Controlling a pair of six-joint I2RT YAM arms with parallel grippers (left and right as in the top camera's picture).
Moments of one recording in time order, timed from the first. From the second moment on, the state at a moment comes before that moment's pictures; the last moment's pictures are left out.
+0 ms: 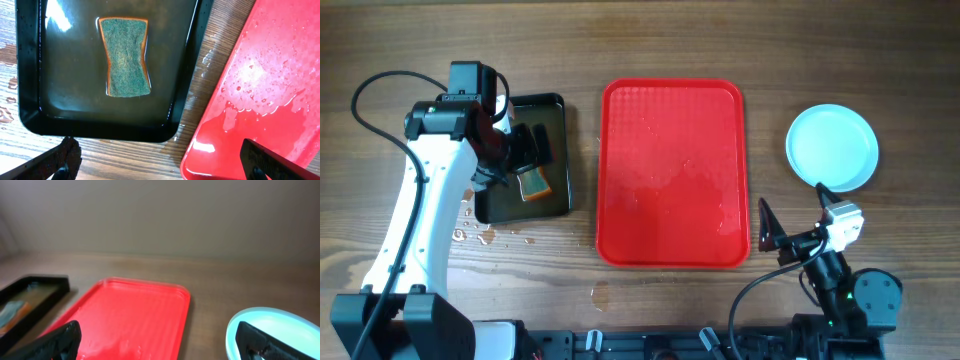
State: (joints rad) left arm -0.02 1.54 1.31 -1.16 0.15 -0.36; right arm -0.05 0.02 0.21 -0.26 -0.33 0.04
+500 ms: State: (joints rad) left arm -0.02 1.54 1.31 -1.16 0.15 -0.36; right arm -0.05 0.02 0.01 0.02 -0.31 0.04
